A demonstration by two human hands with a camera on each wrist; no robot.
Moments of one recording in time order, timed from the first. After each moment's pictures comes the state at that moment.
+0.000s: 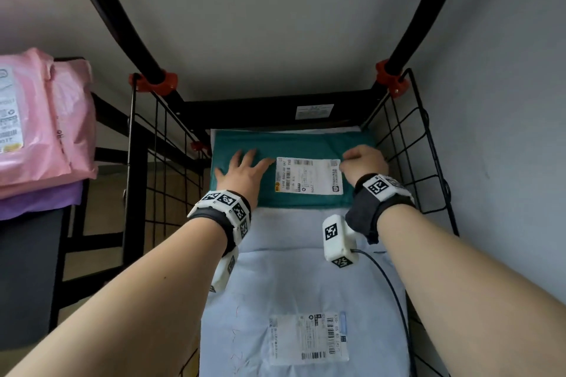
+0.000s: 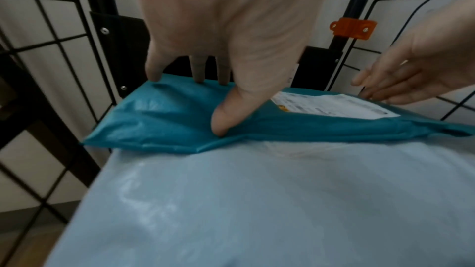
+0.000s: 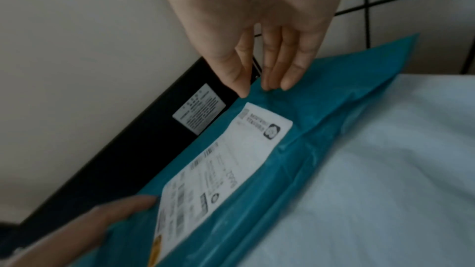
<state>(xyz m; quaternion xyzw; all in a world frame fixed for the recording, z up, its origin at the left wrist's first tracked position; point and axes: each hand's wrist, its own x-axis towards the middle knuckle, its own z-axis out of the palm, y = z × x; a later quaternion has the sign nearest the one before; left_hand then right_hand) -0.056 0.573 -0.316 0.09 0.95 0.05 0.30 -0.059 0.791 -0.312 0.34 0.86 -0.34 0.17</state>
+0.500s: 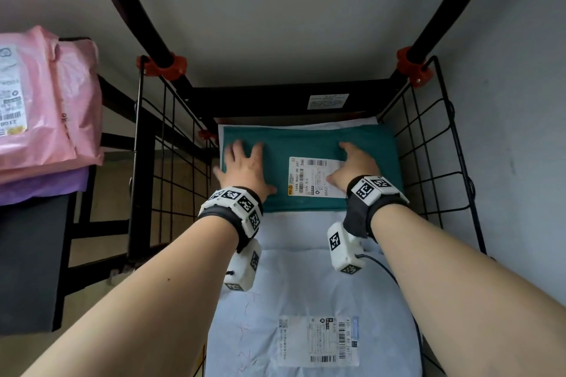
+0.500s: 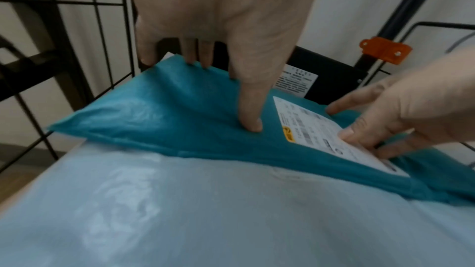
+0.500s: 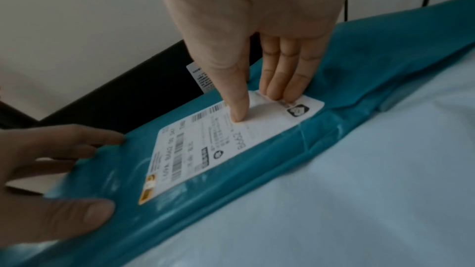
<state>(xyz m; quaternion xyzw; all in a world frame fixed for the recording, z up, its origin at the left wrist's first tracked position) -0.052 0.572 -0.324 -0.04 0.96 0.11 0.27 -0.060 0.765 -0.339 0.25 0.90 -0.25 0.27</state>
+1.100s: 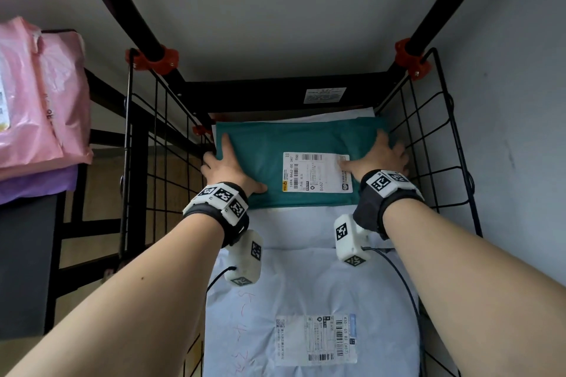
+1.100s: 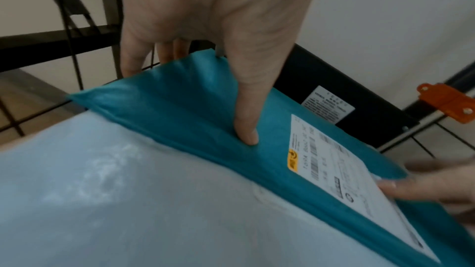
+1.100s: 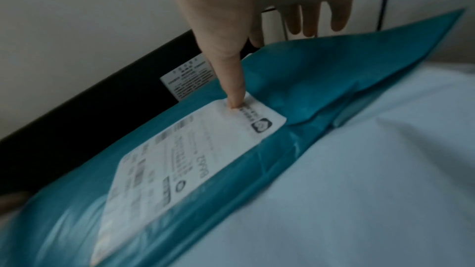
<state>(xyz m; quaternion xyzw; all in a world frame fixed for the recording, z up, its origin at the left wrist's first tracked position) -0.054 0.557 -0.335 -0.23 0.90 0.24 0.29 -0.056 0.792 -0.335 0.35 0.89 -0.20 0.21</state>
